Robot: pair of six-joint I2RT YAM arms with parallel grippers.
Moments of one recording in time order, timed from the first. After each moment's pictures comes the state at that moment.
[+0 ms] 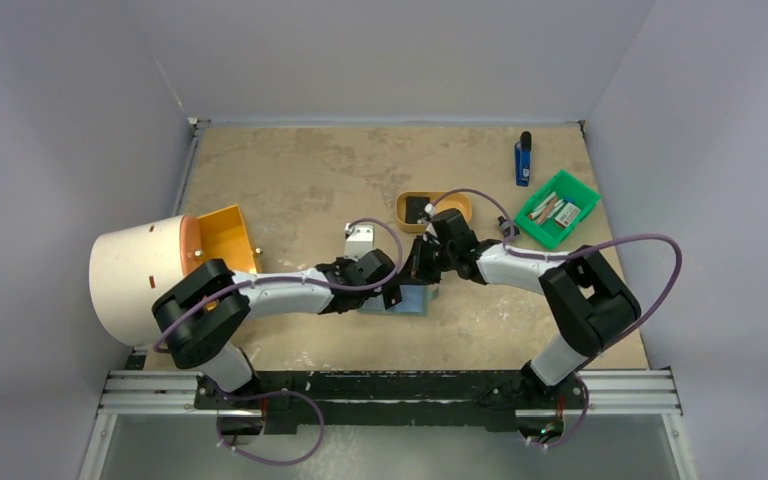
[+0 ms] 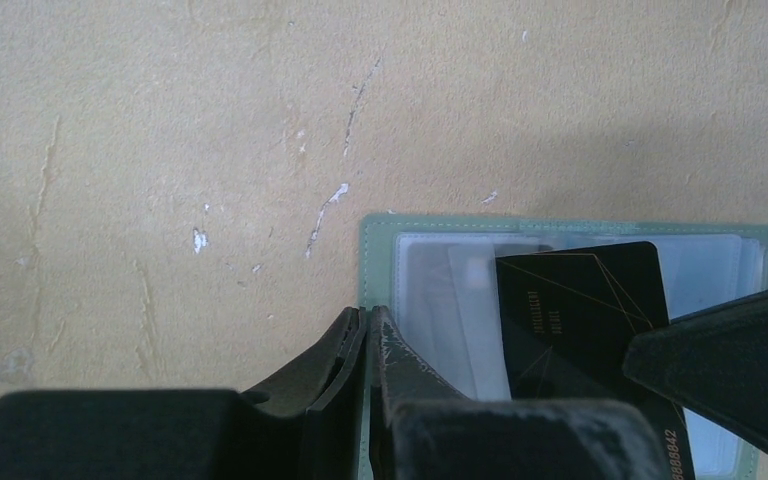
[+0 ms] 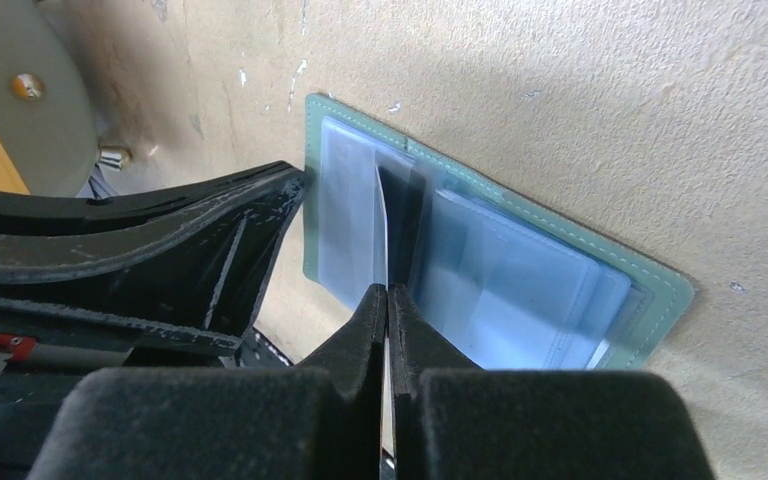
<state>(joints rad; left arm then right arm) -0.96 1.60 0.81 -0.23 -0.59 -0.80 0.59 1.61 0.77 -0.01 -0.41 0.82</state>
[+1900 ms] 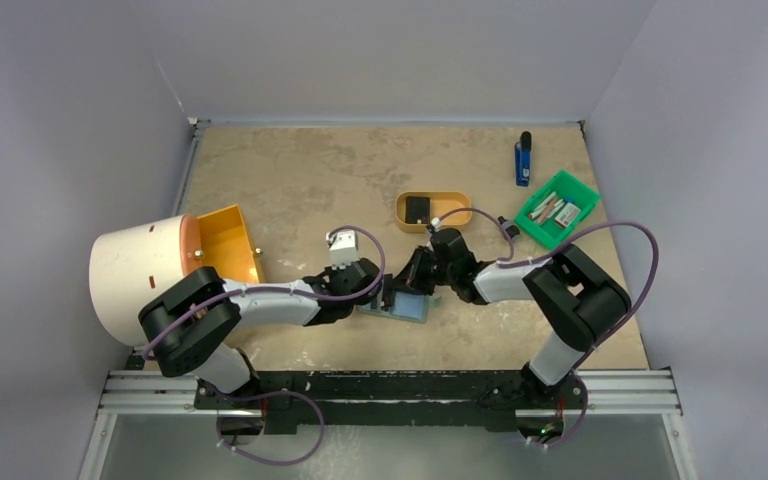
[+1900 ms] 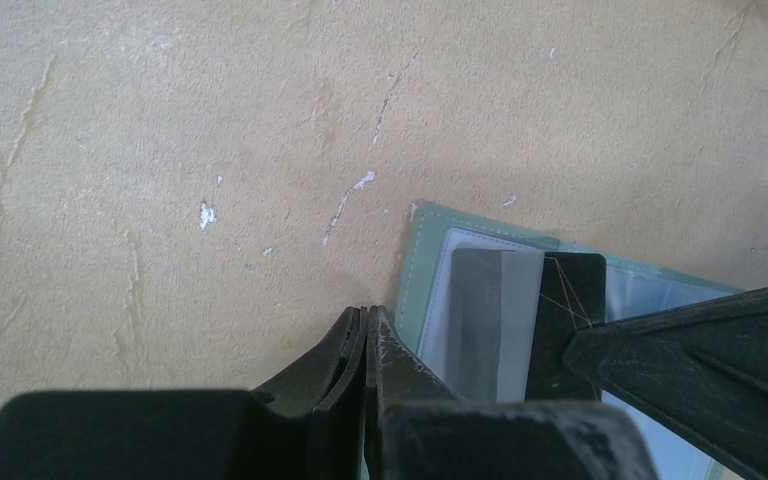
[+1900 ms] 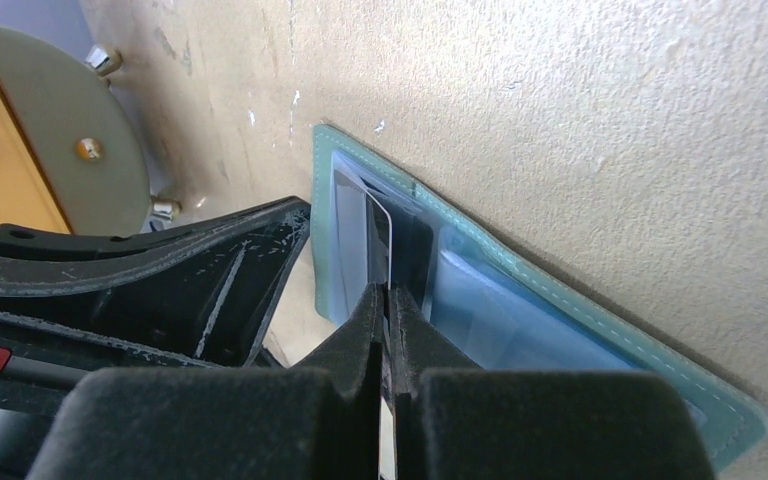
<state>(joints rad) -0.96 1.53 0.65 -0.05 -0.57 -0.93 0.65 1.67 0.60 0.36 -0.33 1.05</state>
